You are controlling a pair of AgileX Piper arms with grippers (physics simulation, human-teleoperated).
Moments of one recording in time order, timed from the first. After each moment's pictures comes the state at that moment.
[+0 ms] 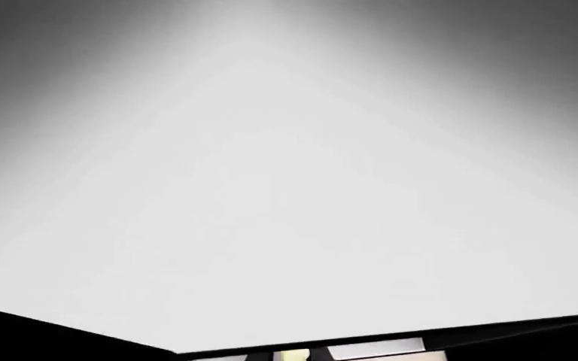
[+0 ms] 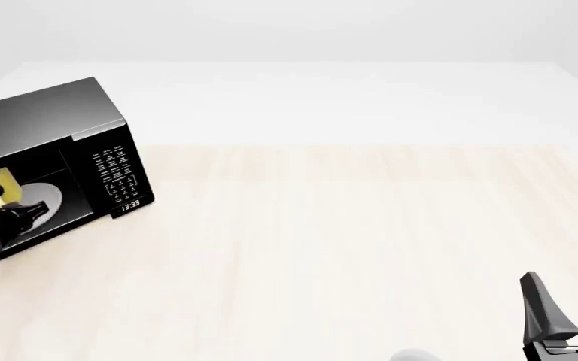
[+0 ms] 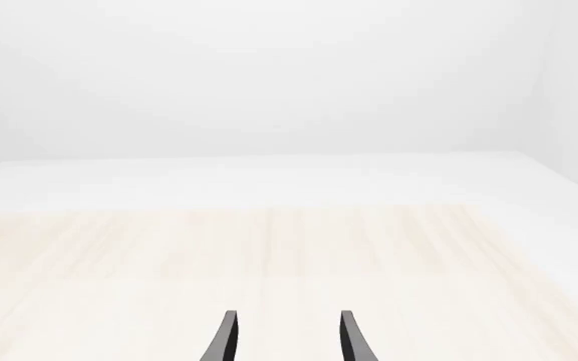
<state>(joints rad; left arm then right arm) 0.48 1.86 -0.79 -0.47 -0.13 0.00 0.01 0.00 0.00 0.02</state>
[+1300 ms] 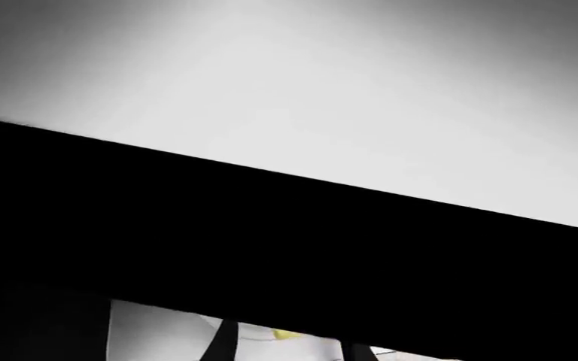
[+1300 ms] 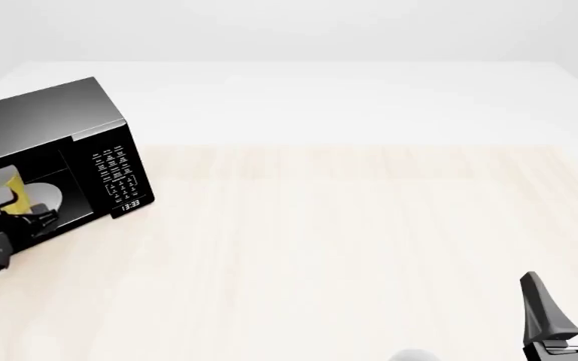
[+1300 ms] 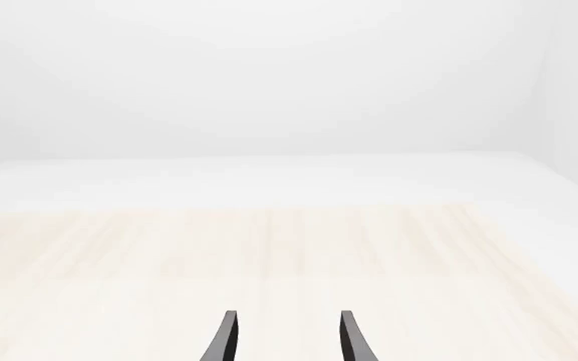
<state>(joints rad) 0.46 1.94 -0.82 -0.46 -0.10 0.00 0.01 0.00 0.00 0.02</state>
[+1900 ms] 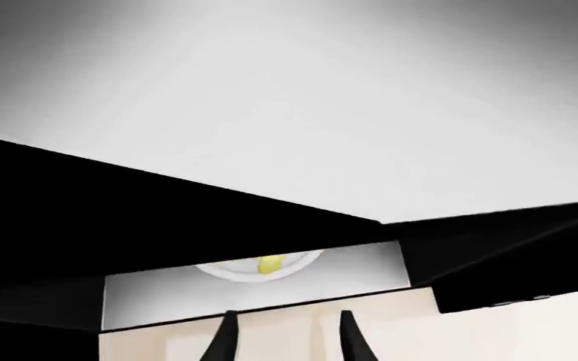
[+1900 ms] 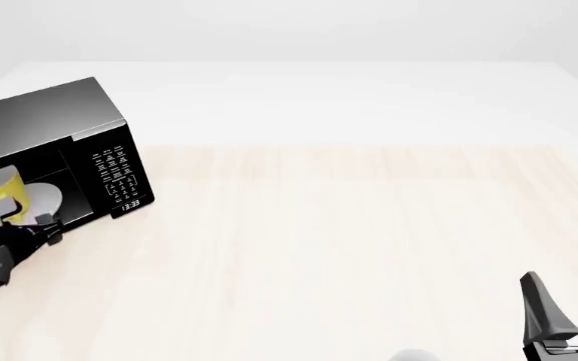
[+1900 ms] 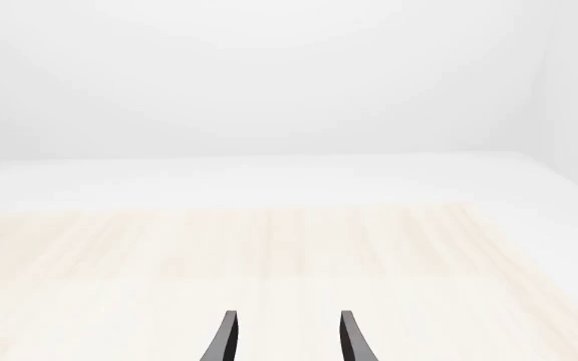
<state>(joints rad) 0.43 1.82 -0.67 -0.48 -0.11 0.00 0.01 0.00 0.00 0.02</state>
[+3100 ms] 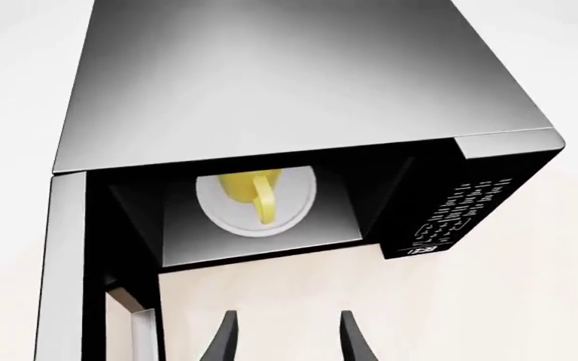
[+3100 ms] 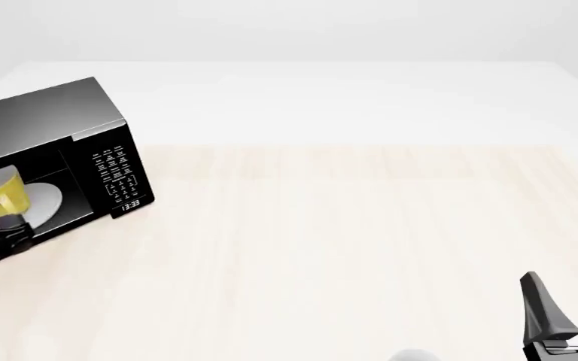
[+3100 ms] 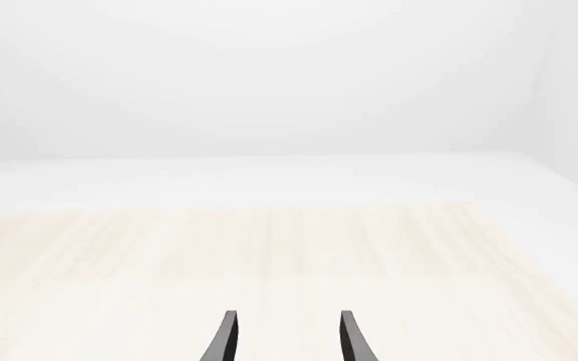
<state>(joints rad) 0.43 1.20 -0.42 -0.25 -0.09 0.00 0.01 0.00 0.00 0.02</state>
